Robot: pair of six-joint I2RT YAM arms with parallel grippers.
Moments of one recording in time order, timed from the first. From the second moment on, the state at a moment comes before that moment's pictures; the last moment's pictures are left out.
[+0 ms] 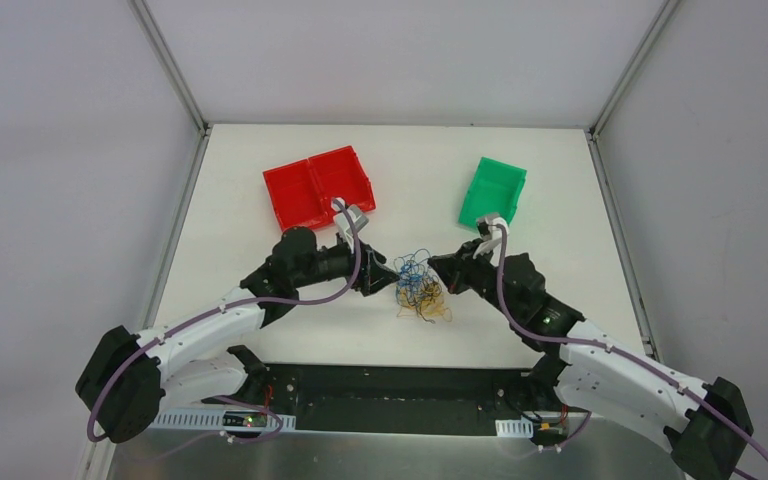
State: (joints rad) left arm -0.71 1.05 0.53 0.33 0.43 -0.35; right arm 0.84 0.79 0.46 0.14 0.07 0.49
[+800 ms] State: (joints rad) left arm -0.91 1.24 0.51 0.49 0.20 -0.13; right arm 0.84 0.72 0.43 0.14 0.08 0.52
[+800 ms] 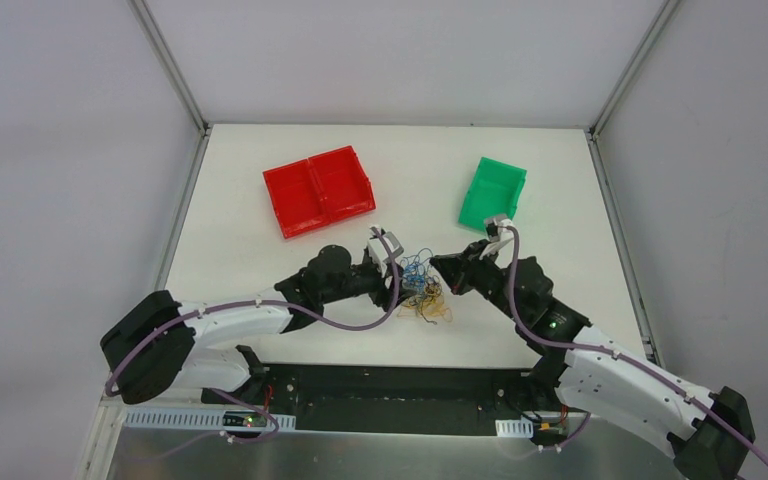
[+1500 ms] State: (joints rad) left arm -0.93 1.28 0.52 0.50 -0.12 -0.05; right arm 0.84 0.57 0.39 0.12 0.24 0.56
